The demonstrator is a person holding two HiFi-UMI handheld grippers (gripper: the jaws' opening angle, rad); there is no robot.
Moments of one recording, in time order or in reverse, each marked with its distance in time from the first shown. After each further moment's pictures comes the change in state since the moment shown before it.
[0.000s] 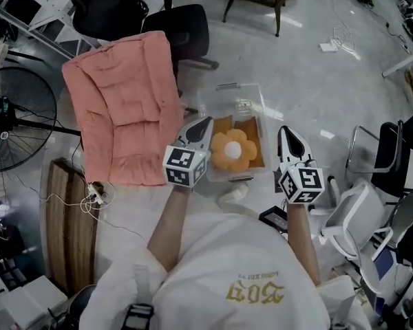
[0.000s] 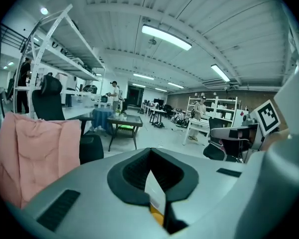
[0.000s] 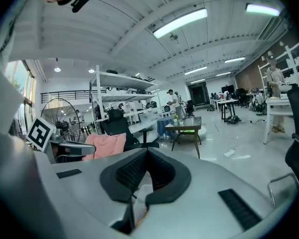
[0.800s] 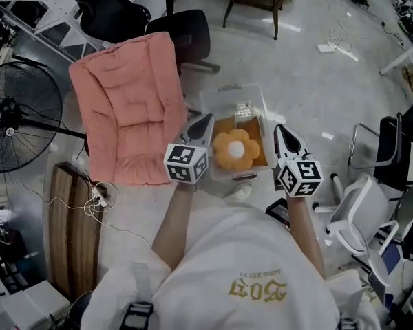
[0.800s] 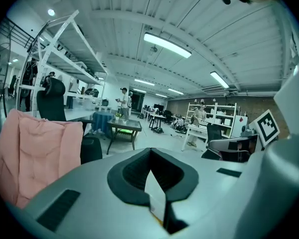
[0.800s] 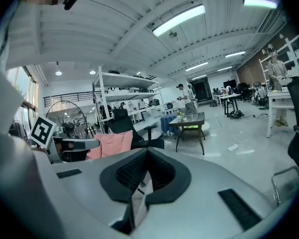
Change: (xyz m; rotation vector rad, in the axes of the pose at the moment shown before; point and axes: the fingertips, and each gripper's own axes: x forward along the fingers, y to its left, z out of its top) left arm -0.044 -0.013 0.003 -0.028 -0.069 -0.008; right arm -0.032 0.034 -0.018 0.041 0.020 0.039
